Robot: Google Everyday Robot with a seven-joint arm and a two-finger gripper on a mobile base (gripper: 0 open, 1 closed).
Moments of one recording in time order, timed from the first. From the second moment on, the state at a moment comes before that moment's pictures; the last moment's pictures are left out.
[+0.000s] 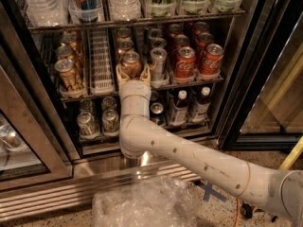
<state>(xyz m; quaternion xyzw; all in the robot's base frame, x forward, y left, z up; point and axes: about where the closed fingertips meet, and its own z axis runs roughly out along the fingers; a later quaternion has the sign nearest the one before) 0.707 0.024 0.832 0.02 0.66 0.02 0.75</state>
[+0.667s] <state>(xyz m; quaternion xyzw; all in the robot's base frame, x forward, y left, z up) 0.710 0.025 0.832 0.02 0.66 0.02 0.75</state>
